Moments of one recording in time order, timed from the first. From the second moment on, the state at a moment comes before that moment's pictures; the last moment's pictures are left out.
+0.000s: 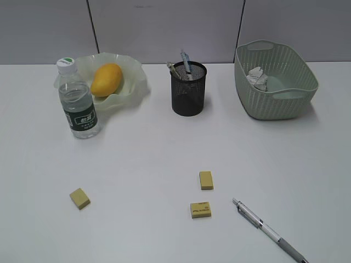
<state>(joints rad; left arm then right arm) -0.07 -0.01 -0.53 0.01 1.07 -0.12 0.06 -0.01 -0.50 0.07 1.04 -0.04</state>
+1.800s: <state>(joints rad) -0.05 -0.01 -0.52 -0.02 1.07 -0.01 0.06 -0.01 -0.50 0.07 1.04 -0.04</state>
